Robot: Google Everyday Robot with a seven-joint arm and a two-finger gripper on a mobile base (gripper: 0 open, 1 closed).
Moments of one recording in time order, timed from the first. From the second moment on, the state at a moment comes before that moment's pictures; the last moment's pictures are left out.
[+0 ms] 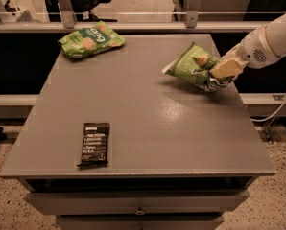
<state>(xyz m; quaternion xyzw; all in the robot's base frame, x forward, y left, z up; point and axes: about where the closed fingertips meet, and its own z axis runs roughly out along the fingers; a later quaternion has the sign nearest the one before) 0.612 -0.234 0.893 -0.46 0.81 0.12 0.34</state>
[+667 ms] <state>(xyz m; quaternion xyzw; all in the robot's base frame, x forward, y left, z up) 0.650 -0.188 0.887 -0.44 0.80 0.15 0.38</state>
